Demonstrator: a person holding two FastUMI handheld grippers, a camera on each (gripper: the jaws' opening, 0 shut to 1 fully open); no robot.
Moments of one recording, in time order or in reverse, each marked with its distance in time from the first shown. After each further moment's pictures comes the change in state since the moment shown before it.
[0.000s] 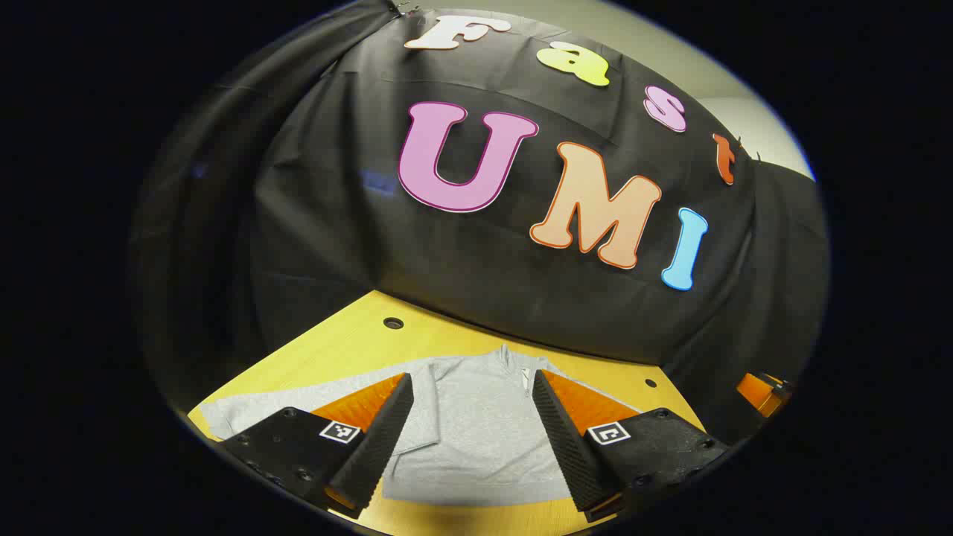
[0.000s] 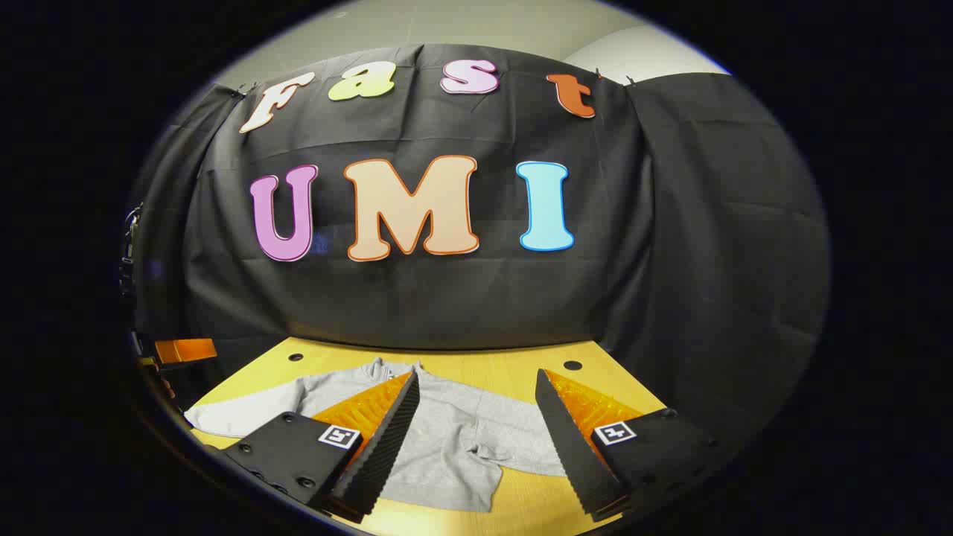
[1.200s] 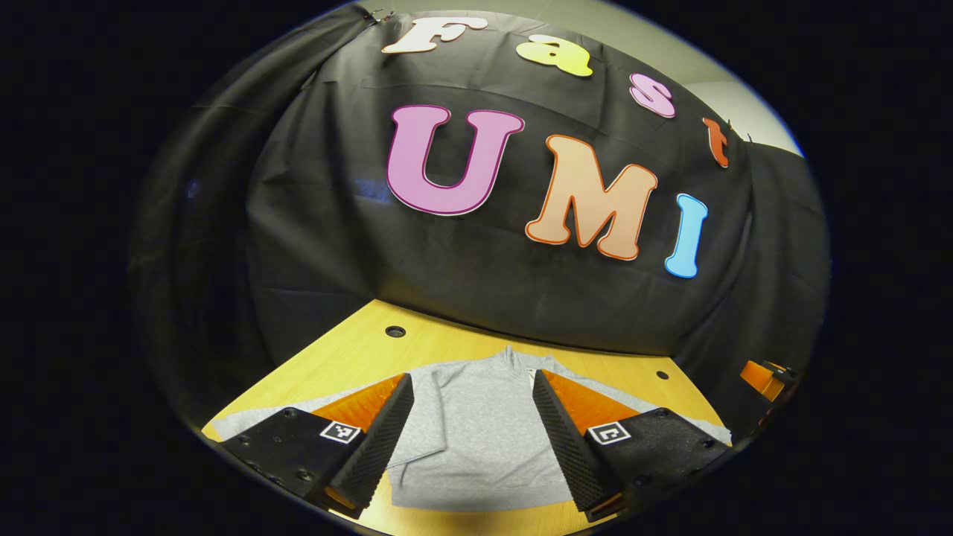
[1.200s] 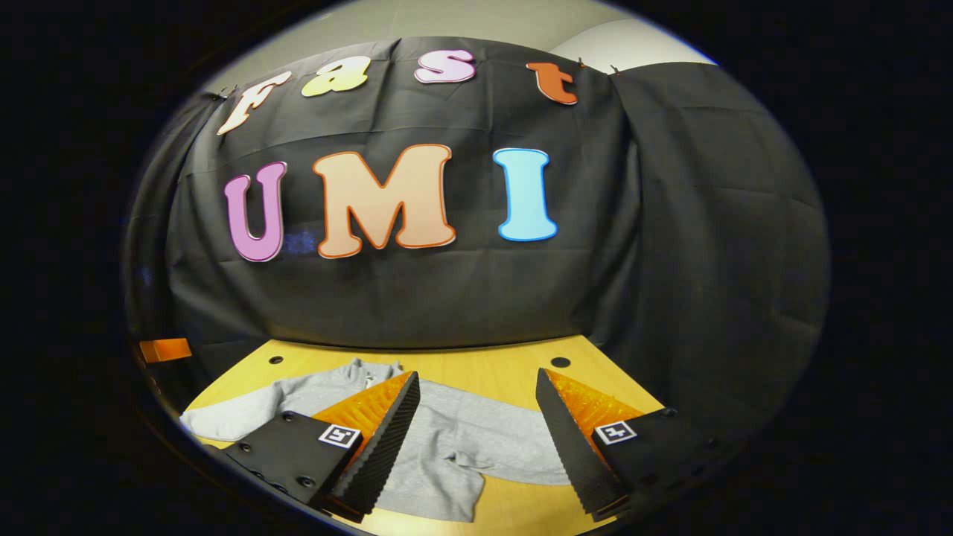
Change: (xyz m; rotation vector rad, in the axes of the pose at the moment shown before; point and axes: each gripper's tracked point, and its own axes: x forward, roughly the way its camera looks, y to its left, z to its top) left arm 0.012 -0.012 0.004 0.062 0.004 -0.008; right arm 0.034 -0.056 -0.016 0.032 0.023 -0.090
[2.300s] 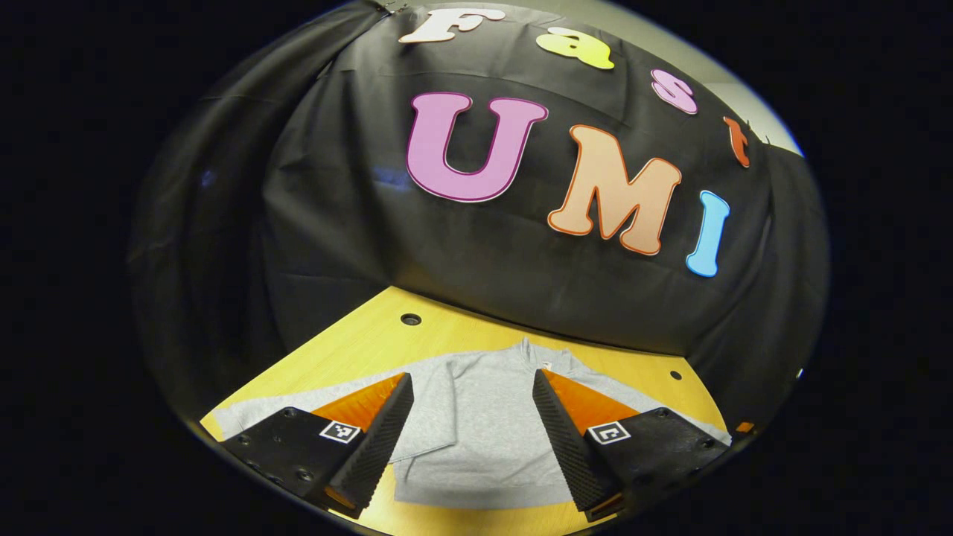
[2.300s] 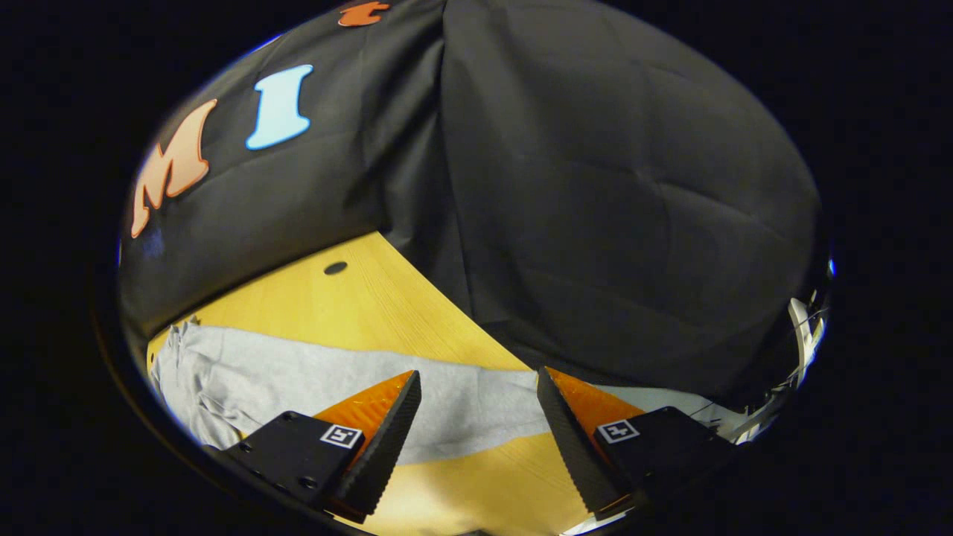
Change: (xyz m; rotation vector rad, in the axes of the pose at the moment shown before) left arm 0.007 0.021 -0.012 -0.026 0.047 0.096; right arm 0.036 -0.339 -0.214 0.189 0.392 -0.501
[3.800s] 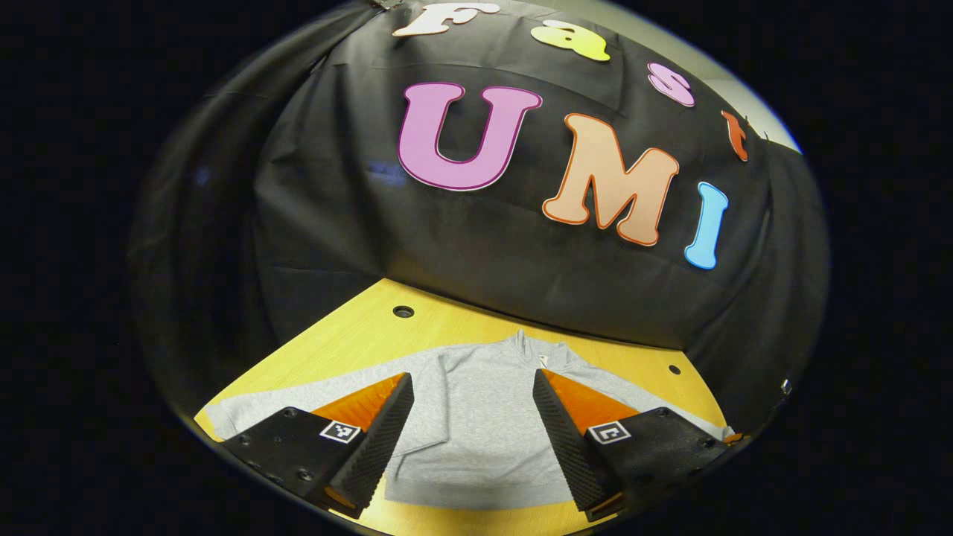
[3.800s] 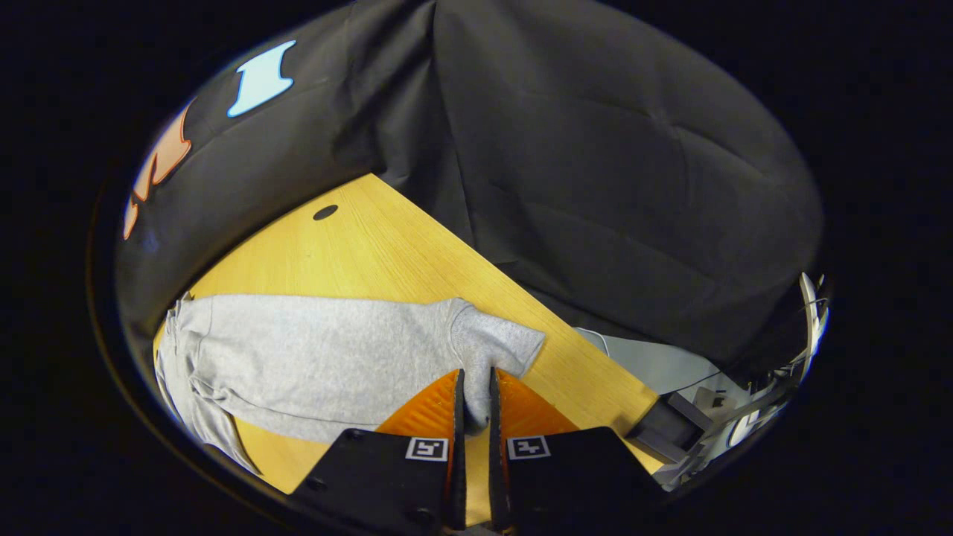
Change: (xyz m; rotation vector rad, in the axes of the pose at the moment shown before) left arm 0.012 -0.011 -0.011 0.000 0.017 -0.034; right arm 0.025 0.016 -0.041 0.037 0.184 0.013
